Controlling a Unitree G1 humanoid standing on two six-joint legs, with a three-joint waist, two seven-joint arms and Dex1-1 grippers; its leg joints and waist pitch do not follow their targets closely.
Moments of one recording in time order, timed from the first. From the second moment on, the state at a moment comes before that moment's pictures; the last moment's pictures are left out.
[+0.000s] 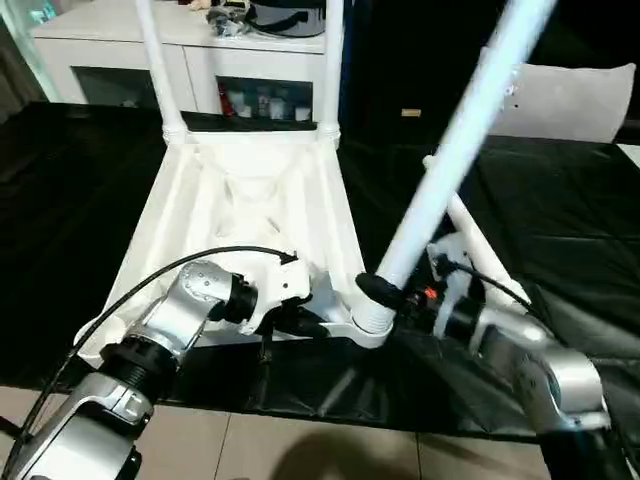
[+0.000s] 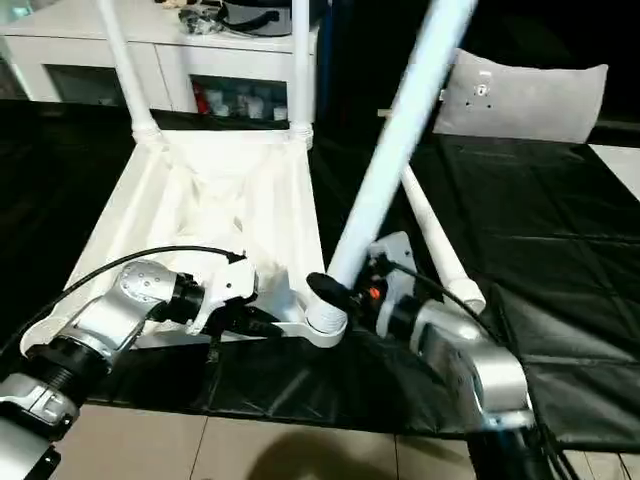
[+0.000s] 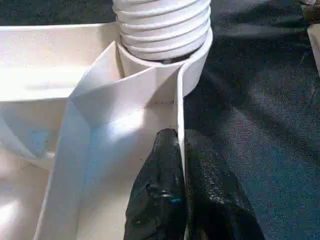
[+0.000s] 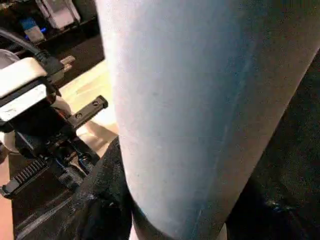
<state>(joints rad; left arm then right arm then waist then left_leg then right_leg) -0.60 0.40 -0.43 0.56 -0.03 0.06 -1.22 -0.20 -0.28 0.07 -0.02 0.41 0.54 0.68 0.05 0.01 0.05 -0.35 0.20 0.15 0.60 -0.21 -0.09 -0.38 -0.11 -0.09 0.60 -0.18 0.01</state>
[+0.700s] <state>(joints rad) -0.60 0.40 -0.42 0.58 -0.01 0.04 -1.21 -0.22 -0.36 0.22 -0.04 0.24 0.38 0.69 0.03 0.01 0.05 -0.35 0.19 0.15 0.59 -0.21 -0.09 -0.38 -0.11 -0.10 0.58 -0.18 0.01</state>
